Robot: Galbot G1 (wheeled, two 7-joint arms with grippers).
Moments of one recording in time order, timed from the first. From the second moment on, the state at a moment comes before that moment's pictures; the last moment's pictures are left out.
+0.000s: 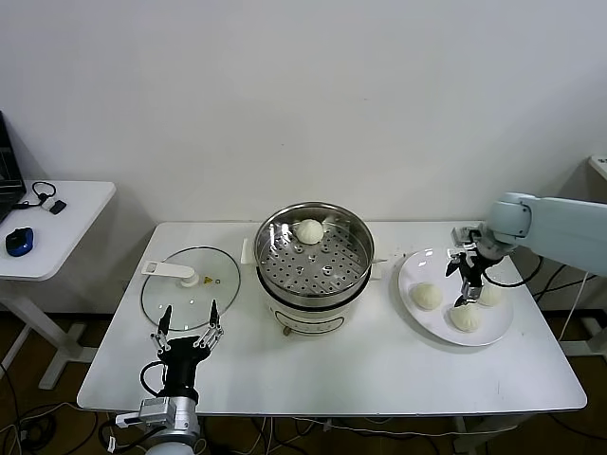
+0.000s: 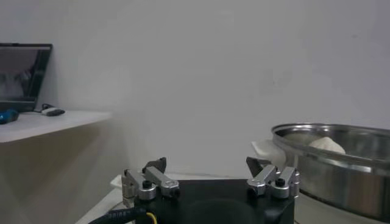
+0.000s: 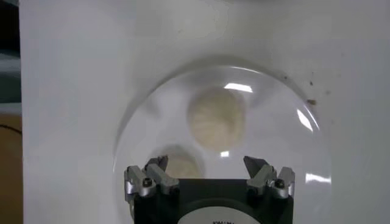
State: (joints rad) left arm 1.63 -1.59 -0.51 -2.04 -0.01 -0.06 -0.11; right arm 0.59 0.79 -1.84 1.08 0.65 -0.14 -0.87
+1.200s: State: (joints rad) left arm 1.63 -1.59 -0.52 -2.04 -0.01 -0.07 -0.11; right arm 0.39 0.91 -1.65 0.88 0.60 -0.11 -0.92
